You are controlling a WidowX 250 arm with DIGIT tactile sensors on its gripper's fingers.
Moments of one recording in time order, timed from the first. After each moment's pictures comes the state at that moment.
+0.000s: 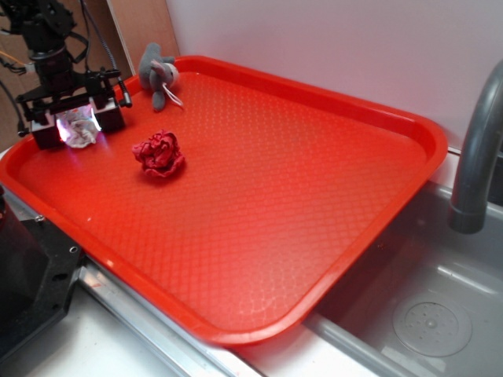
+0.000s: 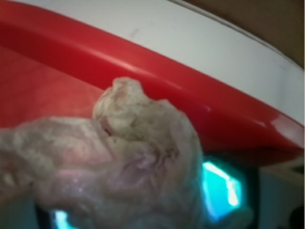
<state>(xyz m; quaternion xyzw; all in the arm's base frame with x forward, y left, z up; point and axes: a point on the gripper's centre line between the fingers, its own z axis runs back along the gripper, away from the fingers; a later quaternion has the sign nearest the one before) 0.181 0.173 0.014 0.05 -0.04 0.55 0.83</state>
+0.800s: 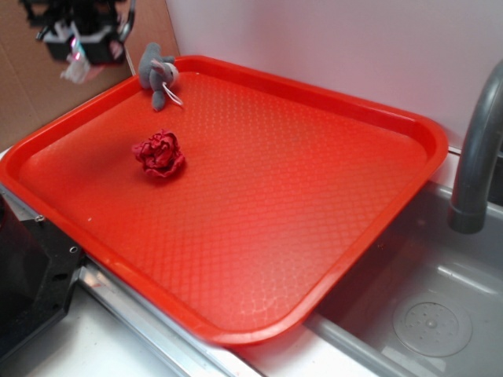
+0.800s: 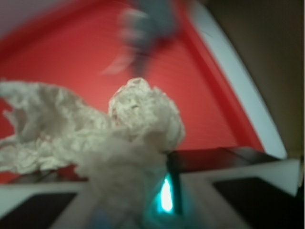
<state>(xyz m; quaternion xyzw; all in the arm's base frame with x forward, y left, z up) 0.205 0.059 0.146 0.00 -0.08 0.18 0.98</state>
